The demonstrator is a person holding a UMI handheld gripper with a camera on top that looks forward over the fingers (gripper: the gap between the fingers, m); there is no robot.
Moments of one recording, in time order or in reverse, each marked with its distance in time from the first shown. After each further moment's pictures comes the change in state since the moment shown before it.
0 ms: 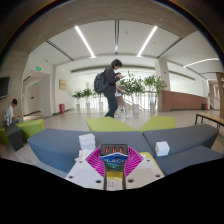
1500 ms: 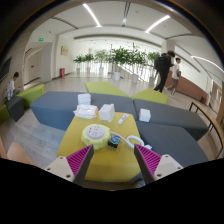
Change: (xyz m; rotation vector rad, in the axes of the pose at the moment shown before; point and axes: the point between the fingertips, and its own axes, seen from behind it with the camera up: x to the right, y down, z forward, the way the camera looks) arm 0.086 0.075 -0.190 -0.382 0.023 -0.129
